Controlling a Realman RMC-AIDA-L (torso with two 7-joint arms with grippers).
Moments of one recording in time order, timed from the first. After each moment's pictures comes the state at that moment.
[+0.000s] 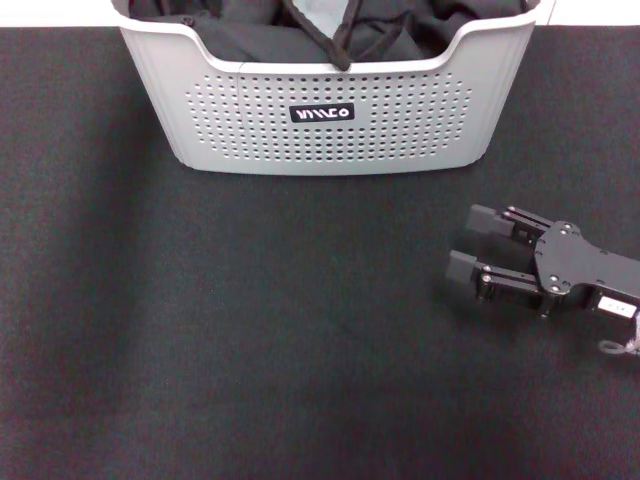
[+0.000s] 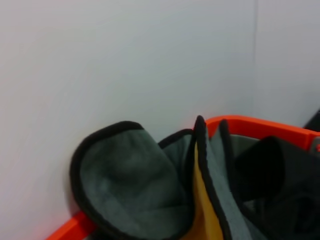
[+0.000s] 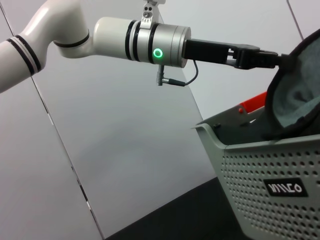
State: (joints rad) left arm -0.95 -2.04 0.90 1.01 2.40 1.12 -2.11; right arm 0.42 2.01 -1.39 -0.35 2.05 1.54 -2.03
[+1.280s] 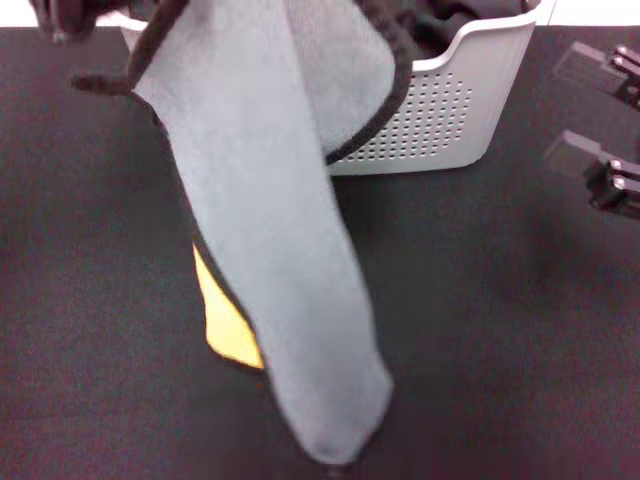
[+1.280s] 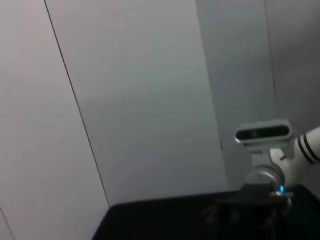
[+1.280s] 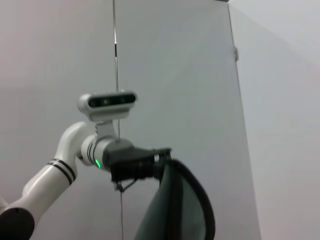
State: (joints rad) left arm -0.53 -1.96 0.72 1.77 1.56 1.98 -2.07; right arm 0.33 1.99 -1.23 -0.75 2.10 1.79 -1.98
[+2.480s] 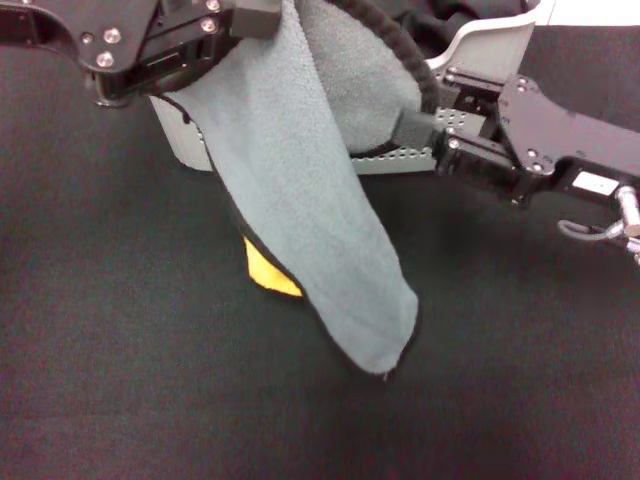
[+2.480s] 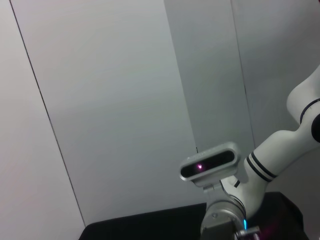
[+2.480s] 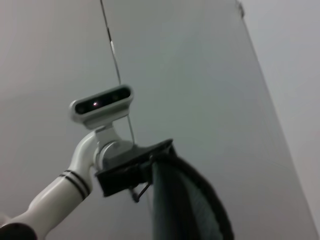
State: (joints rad) left arm -0.50 -2.00 0.78 1.62 1.57 1.98 -1.85; right arm 0.63 2.03 -1.31 -0.40 2.10 1.74 -1.99
